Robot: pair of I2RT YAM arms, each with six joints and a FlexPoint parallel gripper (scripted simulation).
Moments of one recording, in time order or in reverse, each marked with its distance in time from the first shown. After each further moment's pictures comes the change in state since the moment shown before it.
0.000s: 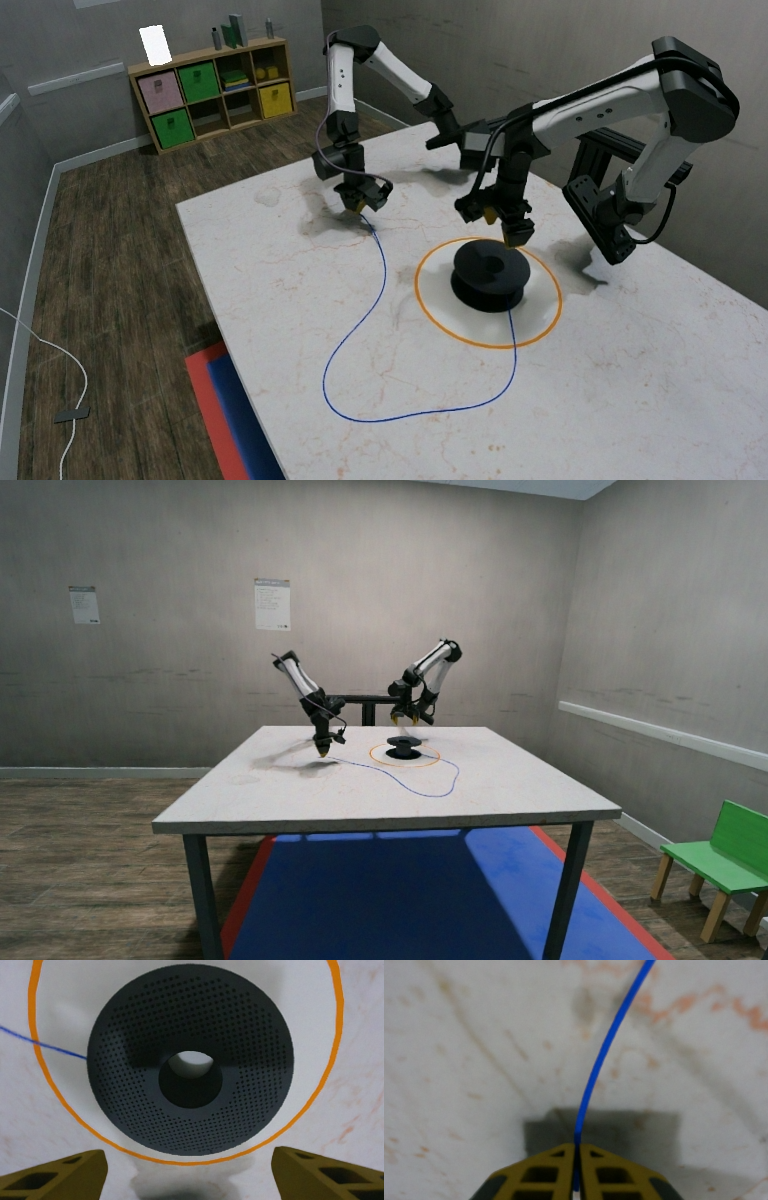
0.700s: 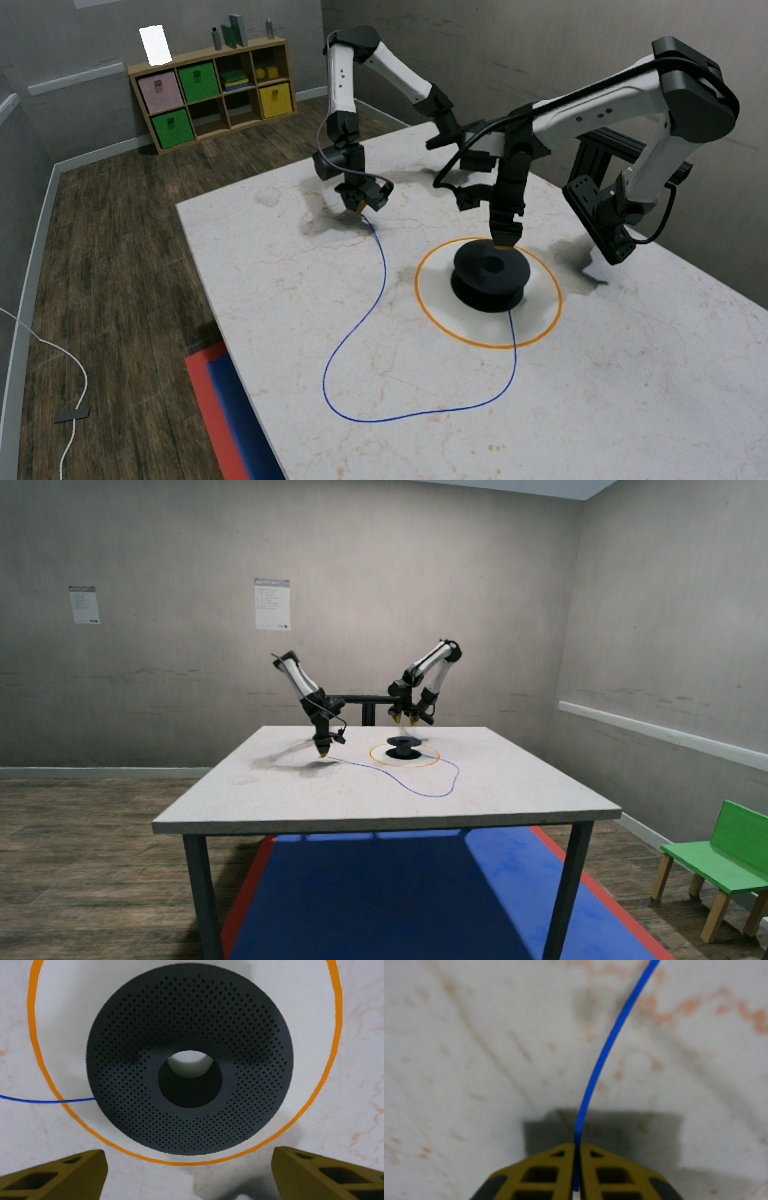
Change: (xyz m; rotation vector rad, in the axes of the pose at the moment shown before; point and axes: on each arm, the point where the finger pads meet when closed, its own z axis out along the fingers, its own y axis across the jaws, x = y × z) left arm 0.000 0.000 0.000 0.000 0.000 0.441; right arm -0.001 0.002 0.001 -0.003 -0.001 -0.006
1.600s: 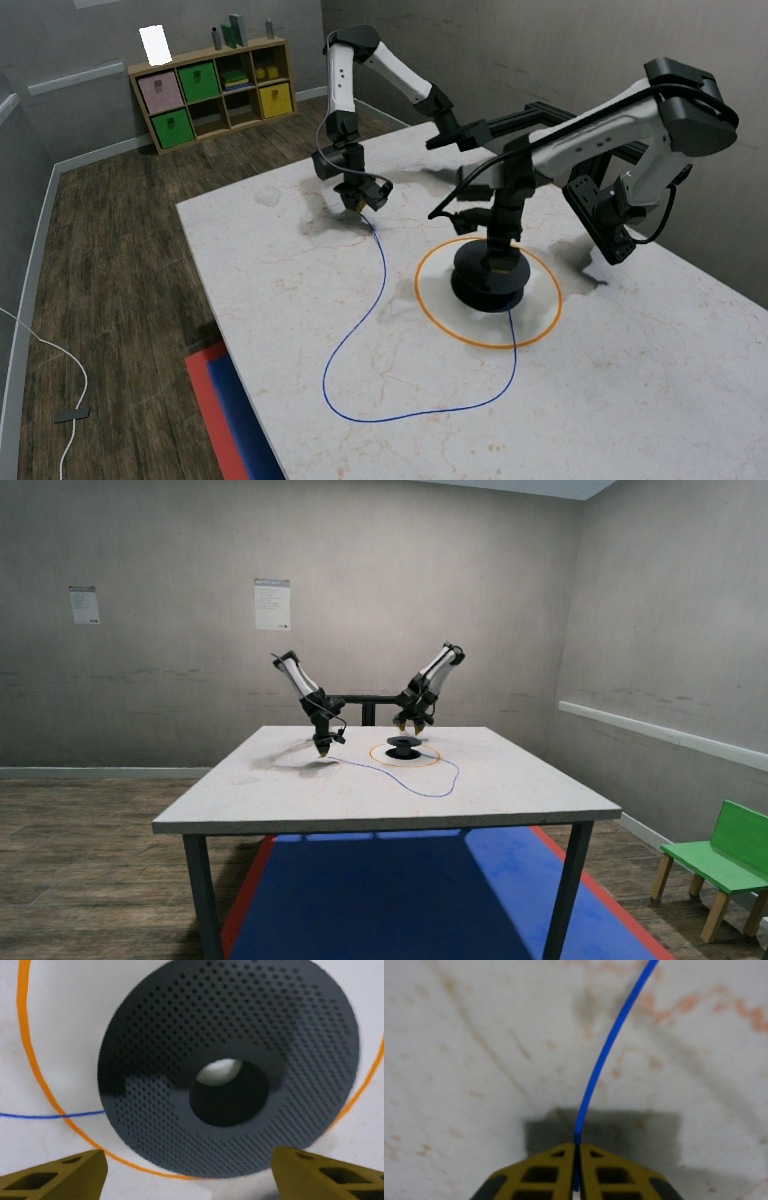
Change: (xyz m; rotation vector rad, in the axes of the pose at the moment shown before) left arm 0.002 0.029 0.037 0.029 0.027 0.011; right arm 0.001 -0.001 -0.001 -0.002 -0.001 -0.001
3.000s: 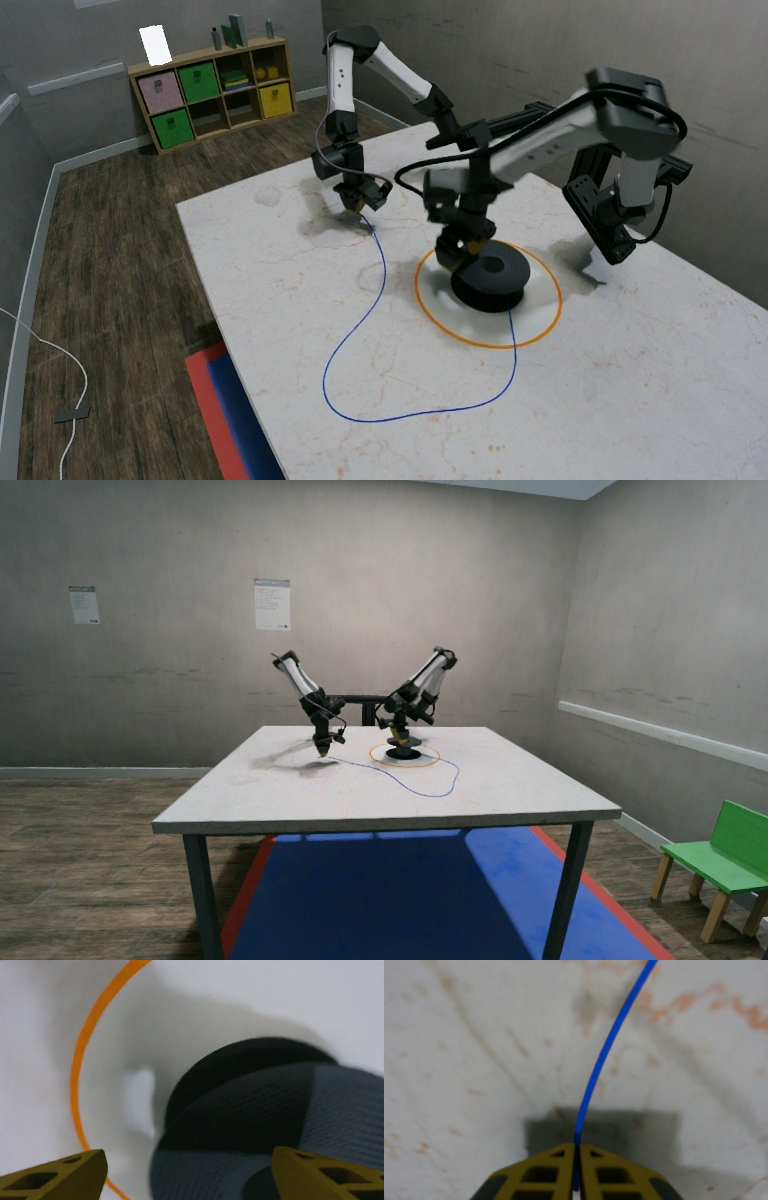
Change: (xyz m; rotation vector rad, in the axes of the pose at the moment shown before) left arm -0.076 -0.012 0.026 -0.083 -0.062 0.629; right arm 0.001 -0.001 -0.001 0.000 0.000 0.000
